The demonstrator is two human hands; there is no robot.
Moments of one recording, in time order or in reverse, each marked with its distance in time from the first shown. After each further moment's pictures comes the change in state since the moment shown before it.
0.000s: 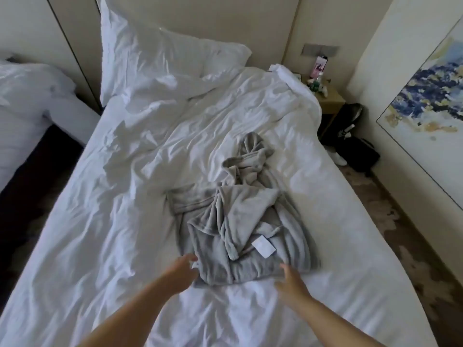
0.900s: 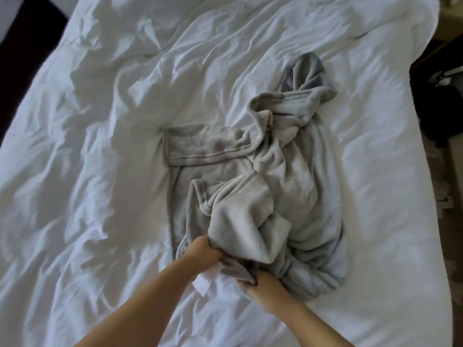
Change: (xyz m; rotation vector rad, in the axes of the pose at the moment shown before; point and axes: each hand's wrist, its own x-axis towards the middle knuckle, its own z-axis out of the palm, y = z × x) left_hand 0.109 0.039 0.065 -0.541 -0.136 -0.385; right_hand 0.101 -0.016 0.047 -0.132 -0.566 -0.114
